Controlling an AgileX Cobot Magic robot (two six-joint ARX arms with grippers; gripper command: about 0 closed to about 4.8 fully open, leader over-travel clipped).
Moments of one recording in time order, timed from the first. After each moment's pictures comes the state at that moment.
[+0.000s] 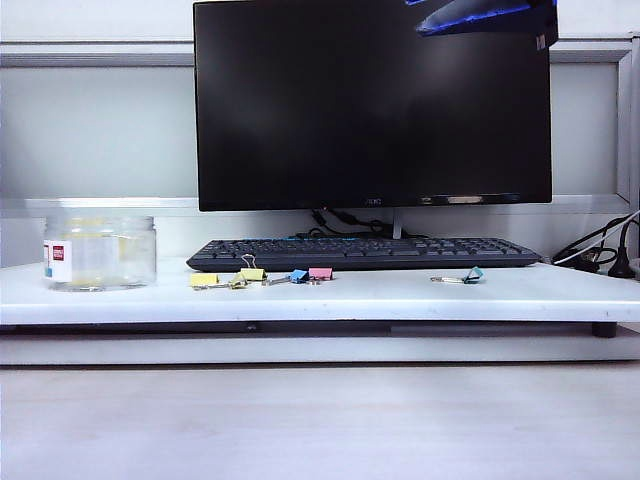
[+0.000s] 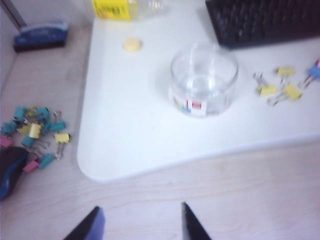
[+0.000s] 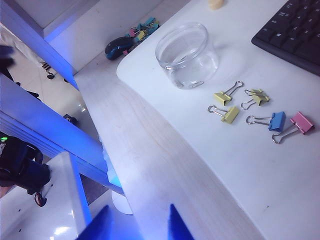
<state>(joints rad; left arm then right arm) -0.46 0.38 0.84 -0.97 -0.38 -0.10 0.31 1.21 1.10 -0.54 -0.87 -0.06</state>
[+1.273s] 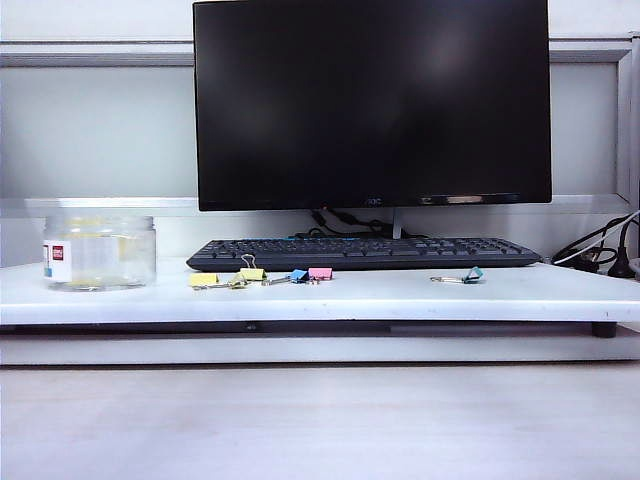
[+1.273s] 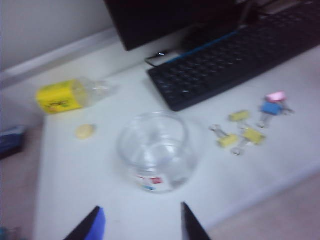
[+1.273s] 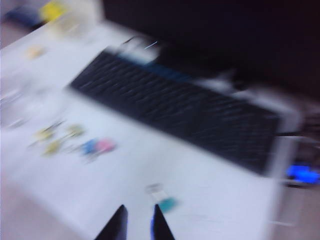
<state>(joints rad) -0.44 0.39 0.53 -0.37 -0.20 0.23 0.27 0.91 1.09 -0.55 -0.21 -0.14</state>
